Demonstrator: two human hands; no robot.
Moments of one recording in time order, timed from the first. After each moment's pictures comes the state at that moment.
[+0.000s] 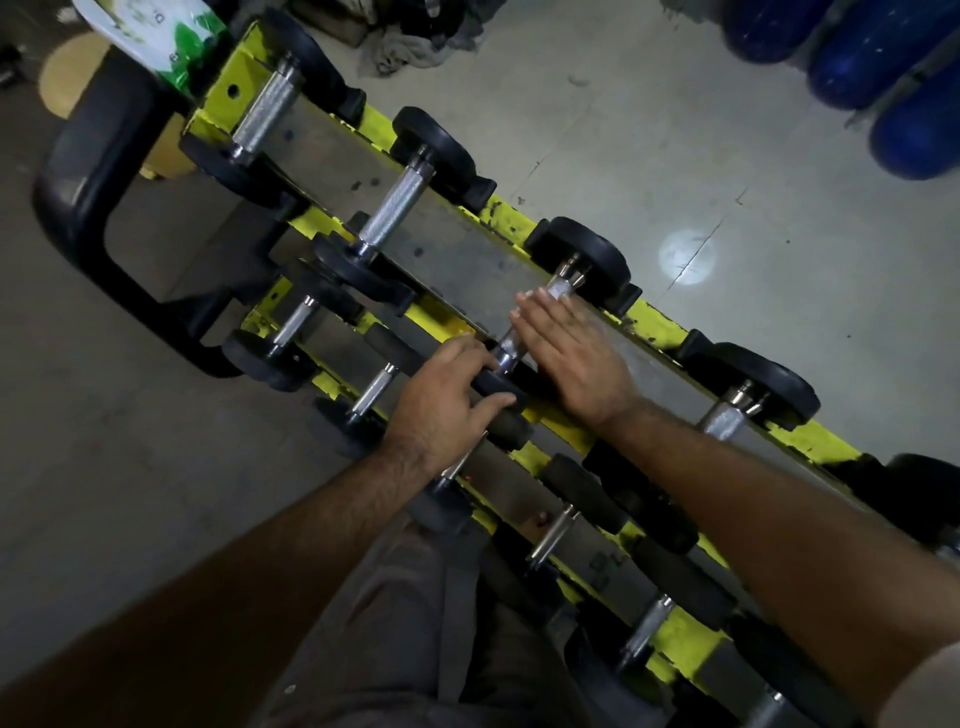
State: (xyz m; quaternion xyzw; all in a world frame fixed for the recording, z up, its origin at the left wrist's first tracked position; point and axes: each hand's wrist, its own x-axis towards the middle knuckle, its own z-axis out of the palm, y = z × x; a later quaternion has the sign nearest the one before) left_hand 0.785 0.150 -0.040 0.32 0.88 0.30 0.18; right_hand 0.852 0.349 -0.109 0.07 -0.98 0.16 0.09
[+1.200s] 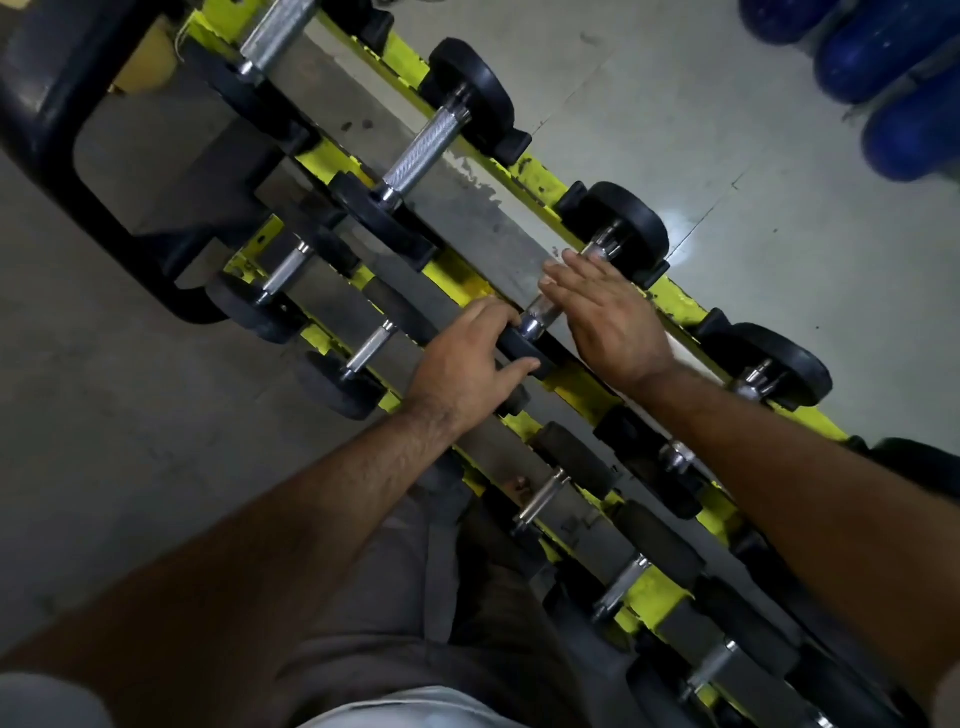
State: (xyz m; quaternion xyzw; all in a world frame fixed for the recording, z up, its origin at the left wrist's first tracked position) left_hand 0.783 0.142 -0.036 0.28 0.87 0.35 0.19; right_hand 0.839 0.346 -0.081 0.06 -0.99 0.14 0.07
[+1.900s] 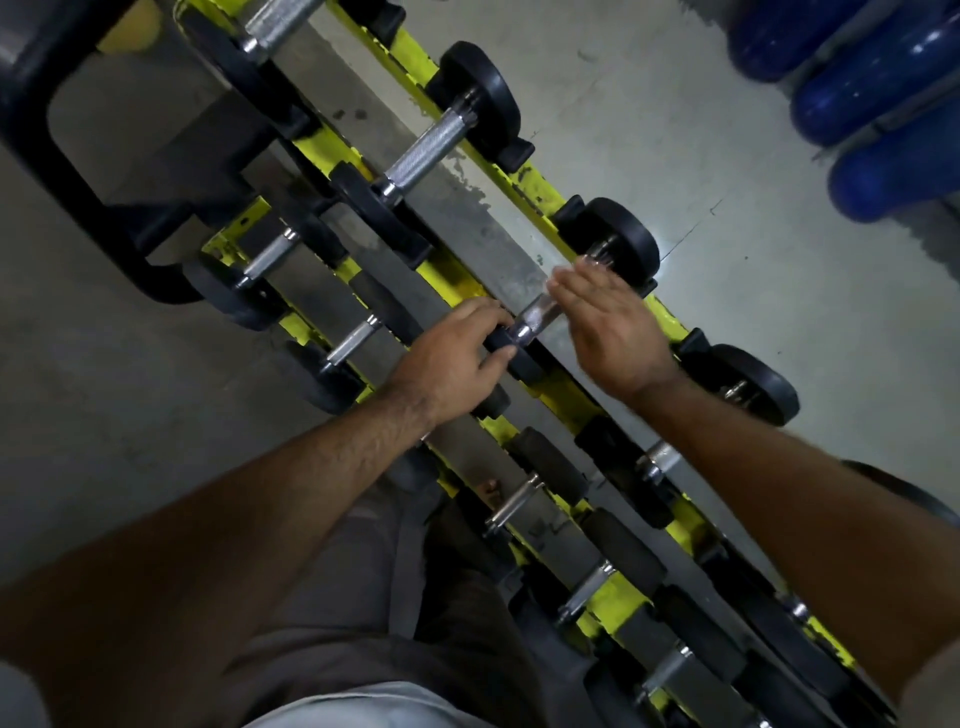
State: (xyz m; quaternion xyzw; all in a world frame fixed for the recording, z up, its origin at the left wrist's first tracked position) left_hand 0.769 0.135 -0.043 0.29 0.85 0.38 0.23; right_hand 0.840 0.353 -0.066 0.04 -0.99 0.10 0.04
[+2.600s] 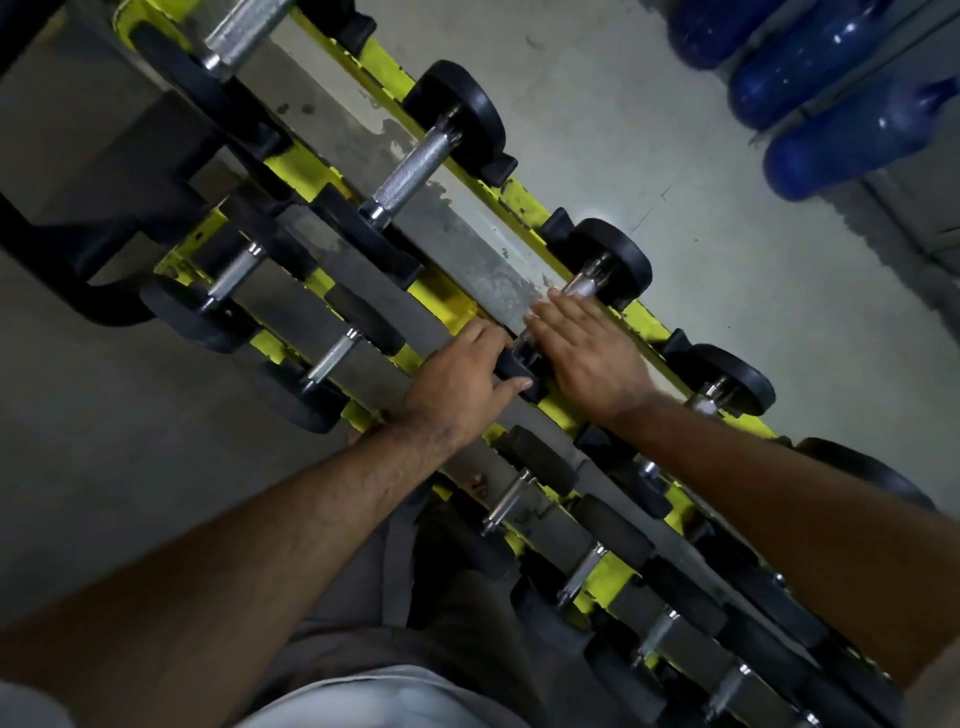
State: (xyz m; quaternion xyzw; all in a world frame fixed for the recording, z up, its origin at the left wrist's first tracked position) left_hand 0.761 0.135 -0.040 0.32 0.85 0.33 0.27; right_hand 0.845 0.323 -0.051 0.05 -1.00 -0.02 -0.07
